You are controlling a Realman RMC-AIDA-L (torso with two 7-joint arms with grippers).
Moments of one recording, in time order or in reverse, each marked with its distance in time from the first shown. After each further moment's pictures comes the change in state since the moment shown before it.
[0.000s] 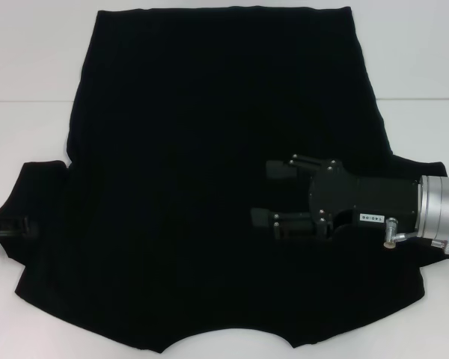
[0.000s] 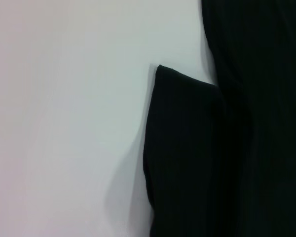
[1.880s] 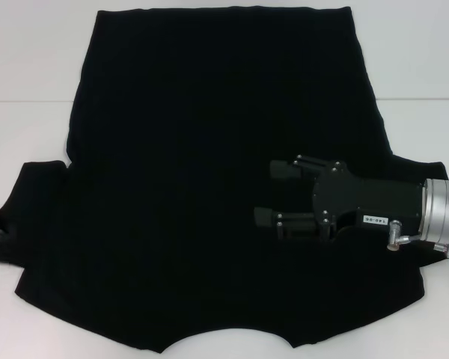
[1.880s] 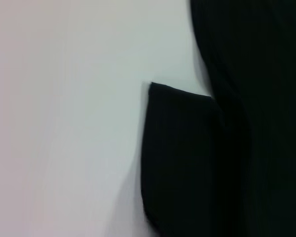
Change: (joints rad) left arm -0.005 -0.001 0.064 0.003 -0.008 -0.048 0.039; right arm -0.014 0.005 0.022 0.002 0.000 -0.010 -0.006
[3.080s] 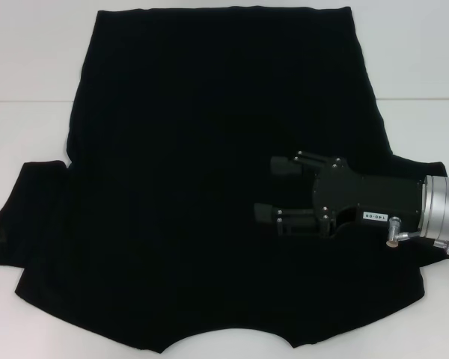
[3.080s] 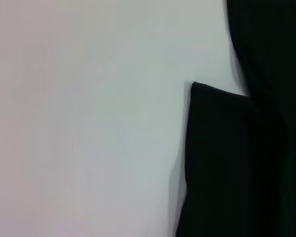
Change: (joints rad) left arm 0.052 0.002 -0.013 0.094 0.015 0.045 -0.027; right arm 0.003 0.001 0.005 -0.007 0.000 0.008 -0.005
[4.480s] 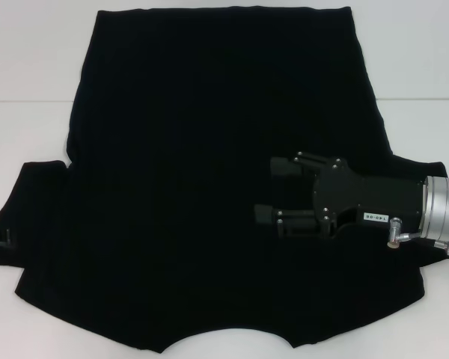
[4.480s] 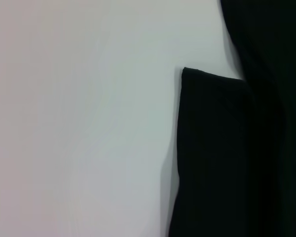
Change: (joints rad) left arm -0.010 -0.015 0.053 -0.005 0.023 -0.020 0.001; right arm -0.002 0.000 0.000 -0.002 0.000 -0.008 0.000
